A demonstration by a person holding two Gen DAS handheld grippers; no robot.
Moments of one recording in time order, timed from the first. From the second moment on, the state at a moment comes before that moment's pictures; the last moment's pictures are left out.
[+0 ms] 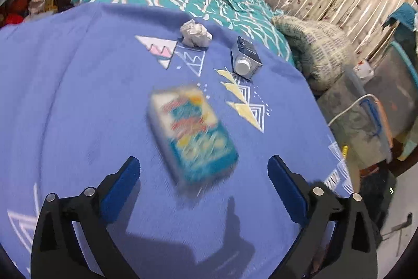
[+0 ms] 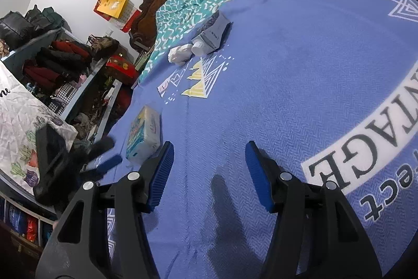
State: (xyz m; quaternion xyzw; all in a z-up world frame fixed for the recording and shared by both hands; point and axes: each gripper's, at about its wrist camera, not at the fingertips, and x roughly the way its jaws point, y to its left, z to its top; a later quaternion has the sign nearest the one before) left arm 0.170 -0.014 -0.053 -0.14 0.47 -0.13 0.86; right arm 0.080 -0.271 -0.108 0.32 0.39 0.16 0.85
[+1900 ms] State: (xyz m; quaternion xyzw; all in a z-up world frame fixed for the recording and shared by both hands) left arm 0.178 -0.024 -0.081 -0.09 0.47 -0.17 0.86; right arm 0.093 -0.233 -0.056 0.05 0.43 0.15 0.89
